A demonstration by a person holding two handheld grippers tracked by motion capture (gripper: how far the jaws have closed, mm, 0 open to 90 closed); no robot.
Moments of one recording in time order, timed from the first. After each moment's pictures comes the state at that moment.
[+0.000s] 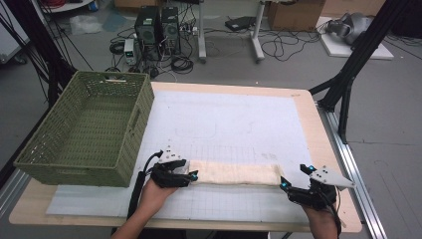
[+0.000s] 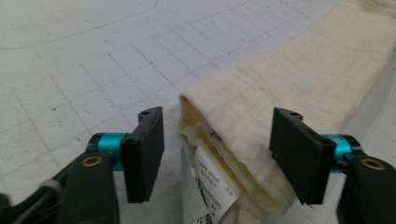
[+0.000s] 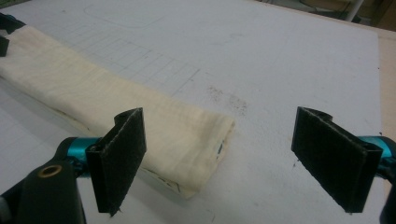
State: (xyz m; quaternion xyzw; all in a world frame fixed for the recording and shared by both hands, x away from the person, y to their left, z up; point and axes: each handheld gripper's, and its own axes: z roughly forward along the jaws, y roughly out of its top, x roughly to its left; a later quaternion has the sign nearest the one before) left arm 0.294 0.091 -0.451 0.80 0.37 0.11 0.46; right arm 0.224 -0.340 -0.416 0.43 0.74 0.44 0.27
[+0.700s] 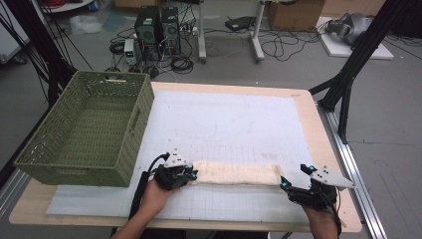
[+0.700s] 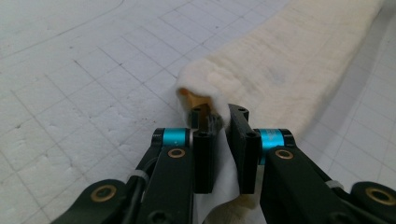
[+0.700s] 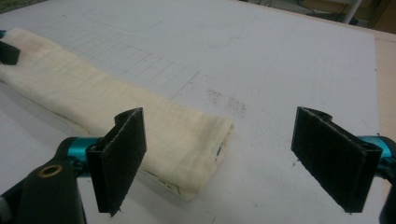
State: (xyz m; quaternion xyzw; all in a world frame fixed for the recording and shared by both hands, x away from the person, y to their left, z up) left arm 0.289 0.085 -0.449 0.83 0.31 0.11 0.45; right arm 0.223 -0.340 -0.415 0.43 0.74 0.44 0.28
